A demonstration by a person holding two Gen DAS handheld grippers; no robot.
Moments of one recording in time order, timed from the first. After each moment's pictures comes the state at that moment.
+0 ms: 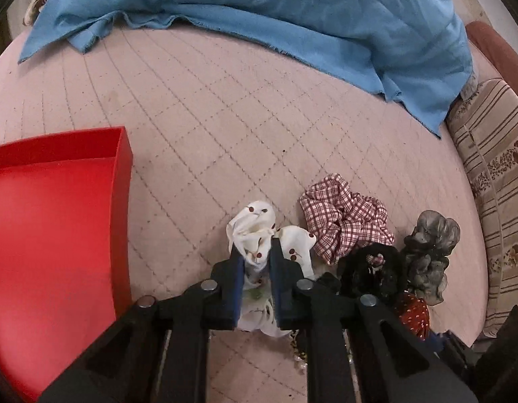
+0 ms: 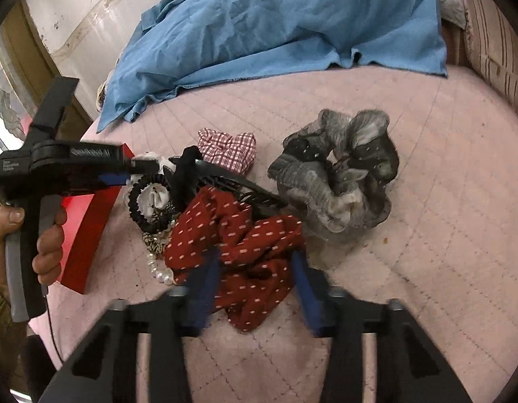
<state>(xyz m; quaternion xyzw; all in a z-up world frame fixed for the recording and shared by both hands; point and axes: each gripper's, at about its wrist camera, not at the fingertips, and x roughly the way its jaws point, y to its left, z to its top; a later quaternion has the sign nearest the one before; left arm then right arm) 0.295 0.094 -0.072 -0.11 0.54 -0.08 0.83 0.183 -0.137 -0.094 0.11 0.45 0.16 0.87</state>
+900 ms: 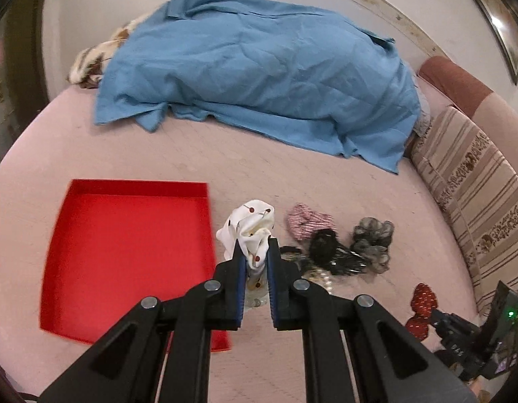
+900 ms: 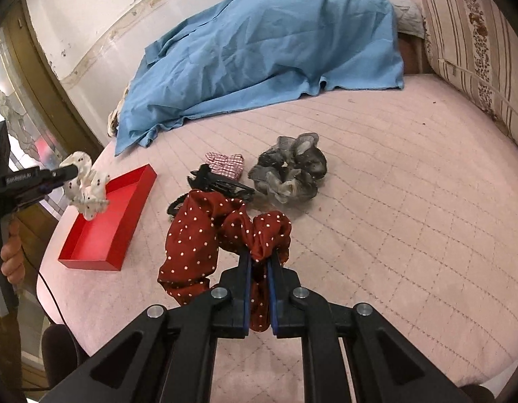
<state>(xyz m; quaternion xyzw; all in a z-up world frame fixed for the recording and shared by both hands) 0.160 0.159 0.055 -0.10 0.41 -0.07 0.90 0.101 -0.190 -0.033 0.14 0.41 0.14 0.89</state>
